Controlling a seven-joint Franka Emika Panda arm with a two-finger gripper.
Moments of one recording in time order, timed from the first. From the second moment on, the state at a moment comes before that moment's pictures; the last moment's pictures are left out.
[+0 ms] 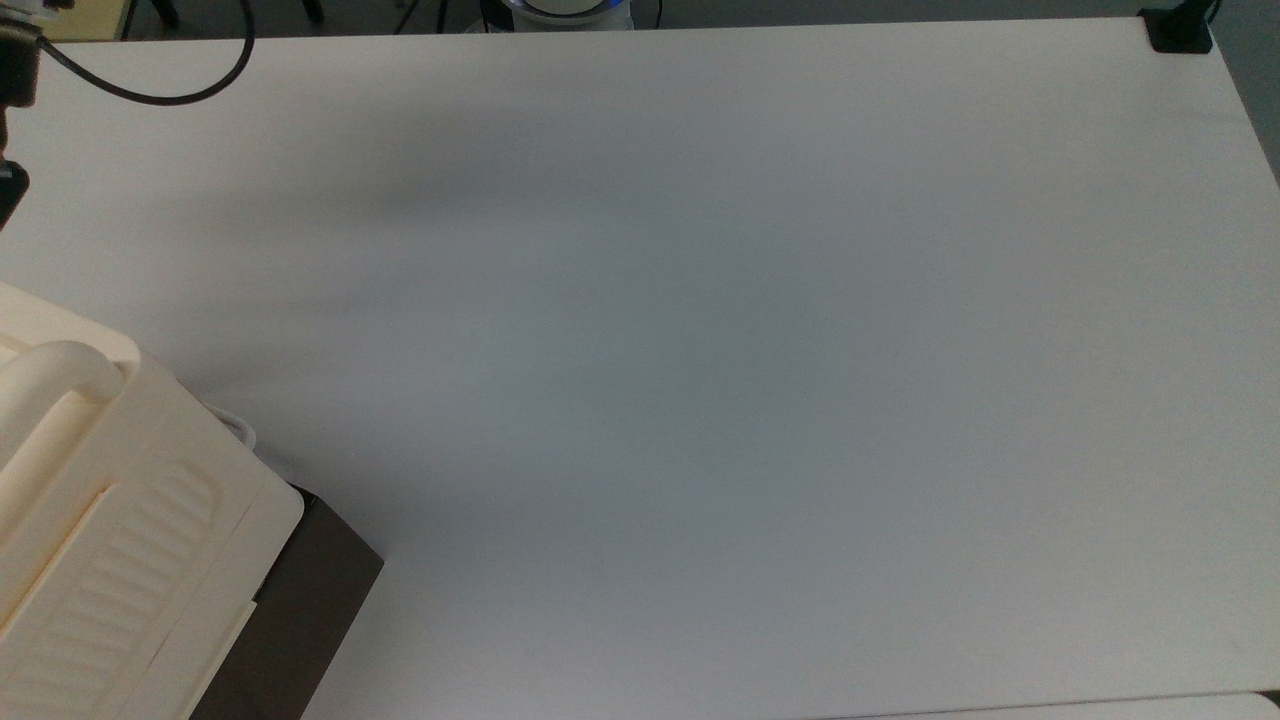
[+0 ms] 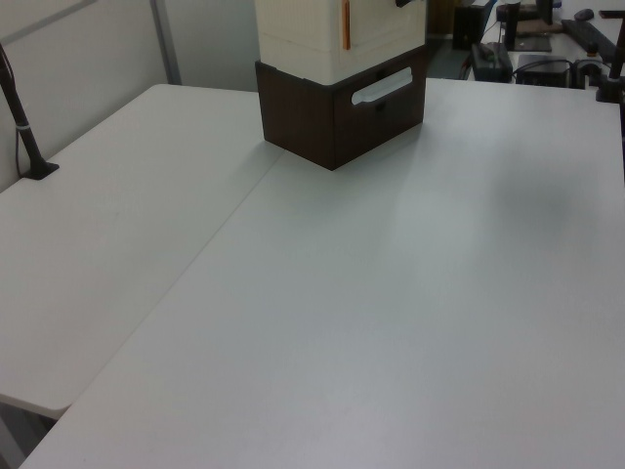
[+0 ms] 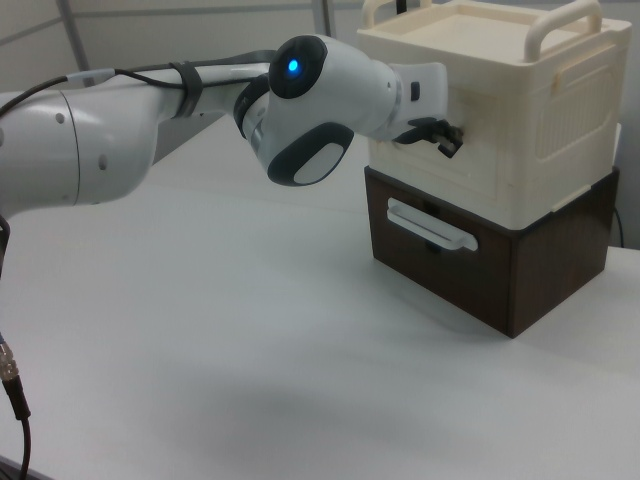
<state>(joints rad) -0.17 0.37 -0.25 -1.52 0.57 2.82 -0.16</state>
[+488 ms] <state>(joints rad) -0.19 0.27 -0.25 -1.52 0.42 2.31 -0.43</state>
